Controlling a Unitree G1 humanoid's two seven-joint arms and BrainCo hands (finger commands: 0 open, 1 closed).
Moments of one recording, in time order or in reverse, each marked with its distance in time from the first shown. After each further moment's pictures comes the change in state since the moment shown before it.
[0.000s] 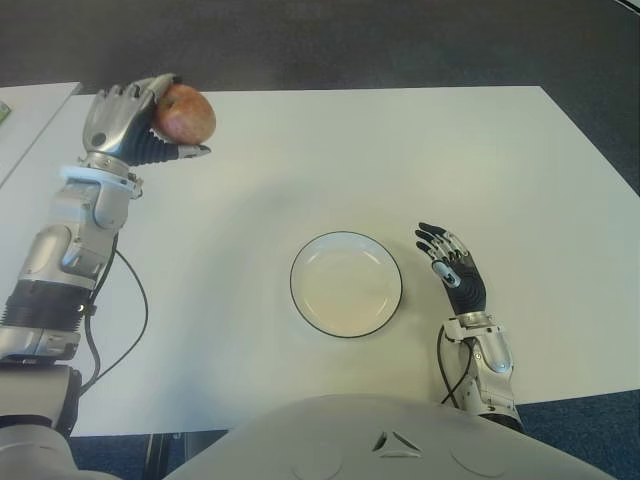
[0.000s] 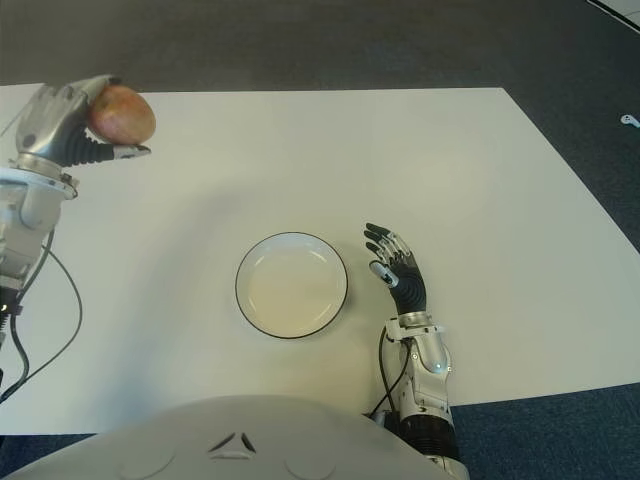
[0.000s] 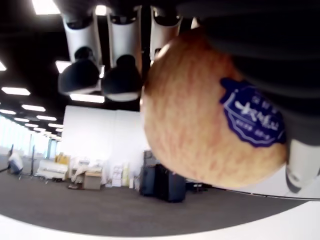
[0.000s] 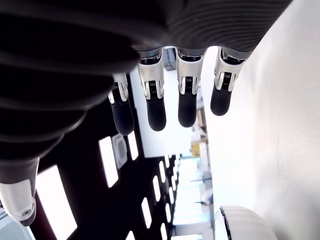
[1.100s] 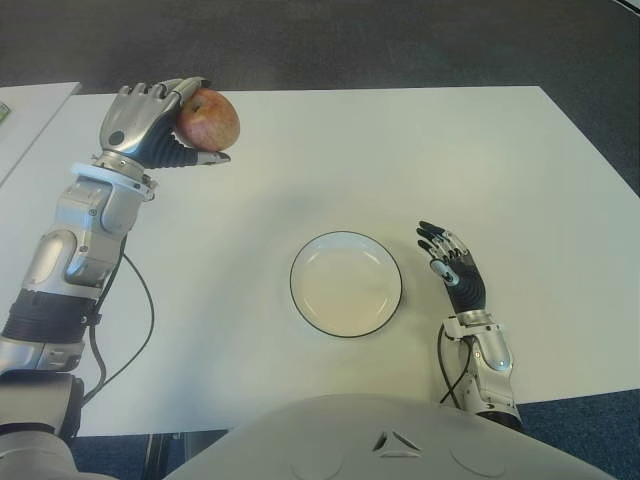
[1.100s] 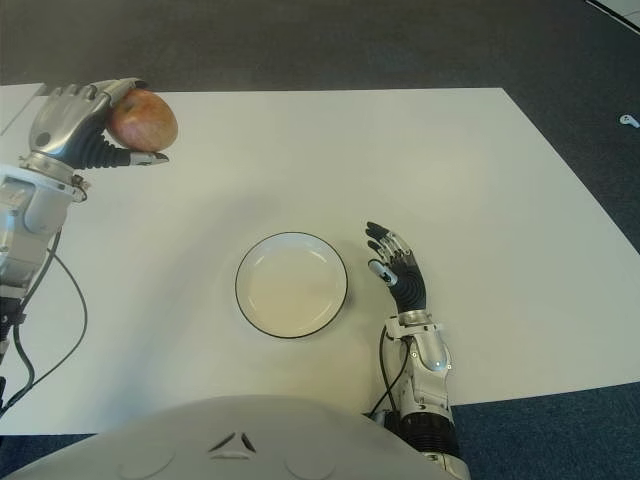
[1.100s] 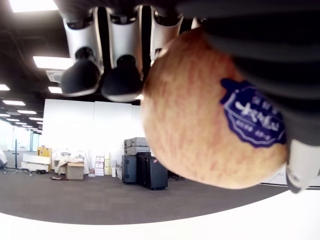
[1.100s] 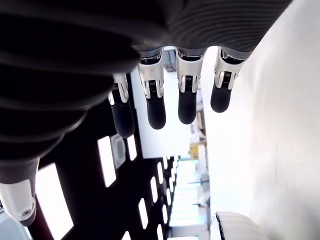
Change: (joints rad) left arm 0.034 -0.026 0.005 -0.121 0.028 0.011 -0.126; right arm -0.011 -0.003 -0.002 0.015 -0.024 -0.013 -0.017
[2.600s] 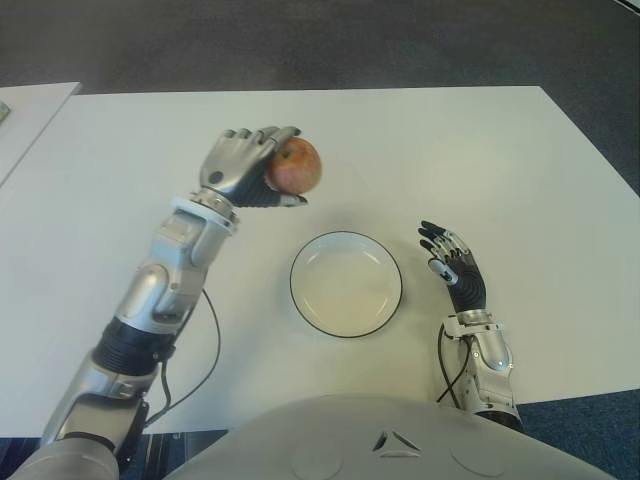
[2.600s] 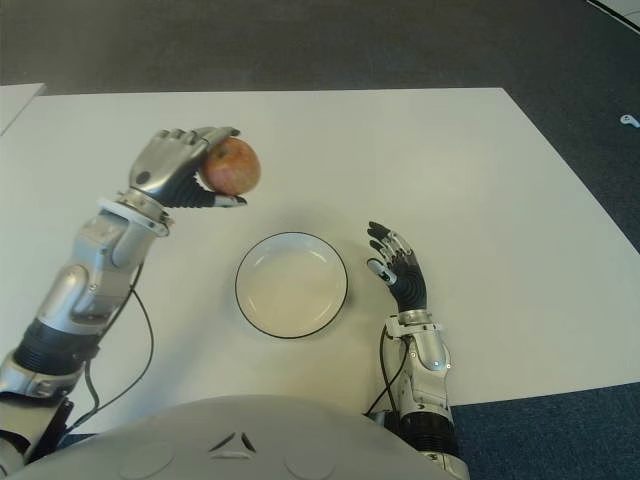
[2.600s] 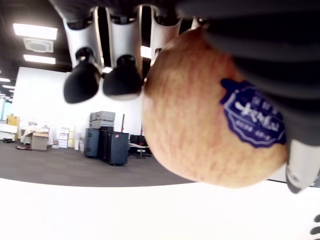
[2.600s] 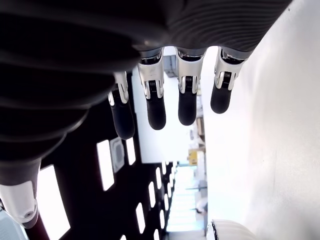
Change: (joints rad) left arm 0.092 -0.314 -0.230 -0.292 0.263 0.150 -0.158; right arm -0.001 0.005 0.008 0.003 -0.032 -0.010 -0.038
